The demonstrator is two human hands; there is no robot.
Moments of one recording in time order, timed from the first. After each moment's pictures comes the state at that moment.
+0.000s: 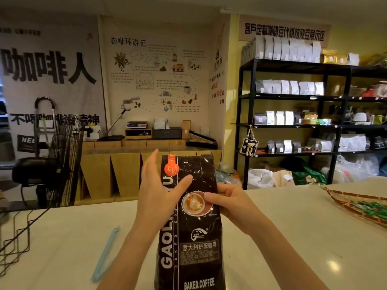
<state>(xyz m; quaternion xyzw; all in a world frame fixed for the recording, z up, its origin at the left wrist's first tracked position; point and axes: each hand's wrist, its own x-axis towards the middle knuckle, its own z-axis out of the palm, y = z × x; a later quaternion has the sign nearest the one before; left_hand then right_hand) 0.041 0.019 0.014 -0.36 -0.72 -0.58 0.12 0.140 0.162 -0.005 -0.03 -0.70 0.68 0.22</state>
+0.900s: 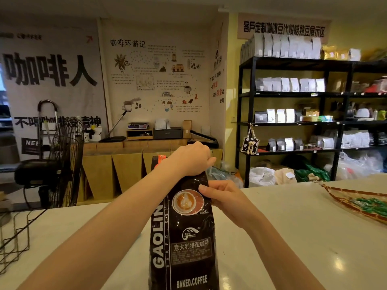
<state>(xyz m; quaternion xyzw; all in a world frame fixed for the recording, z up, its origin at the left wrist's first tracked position) 0.032 0.112 0.084 -0.59 -0.78 -0.08 0.17 0.146 0.163 0.003 -0.01 -0.74 0.63 0.21</state>
